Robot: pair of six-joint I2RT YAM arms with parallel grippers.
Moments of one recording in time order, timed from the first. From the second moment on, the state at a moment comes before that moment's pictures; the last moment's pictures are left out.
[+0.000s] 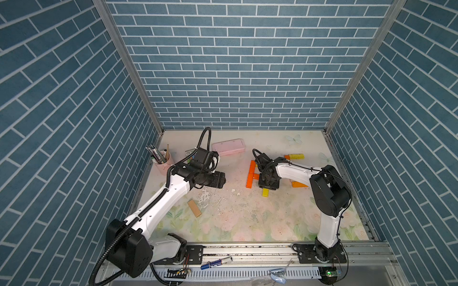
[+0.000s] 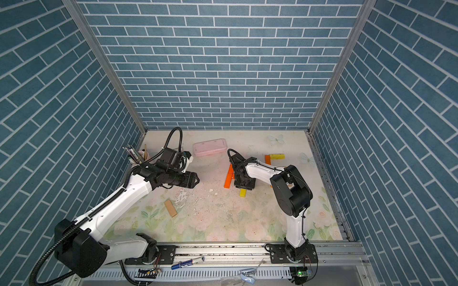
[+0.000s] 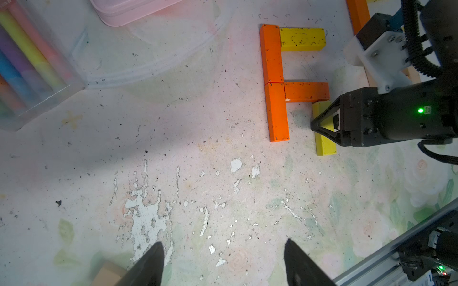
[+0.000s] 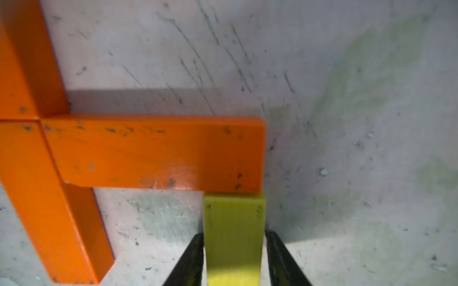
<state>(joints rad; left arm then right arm) -0.45 1.27 1.08 -0.84 0.16 -0.24 0.68 1.92 1.28 -0.78 0.04 0.81</state>
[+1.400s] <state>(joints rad) -0.40 1.20 0.64 -0.91 -0.17 -0.87 0.83 1.39 0.97 -0.34 0.06 0.55</state>
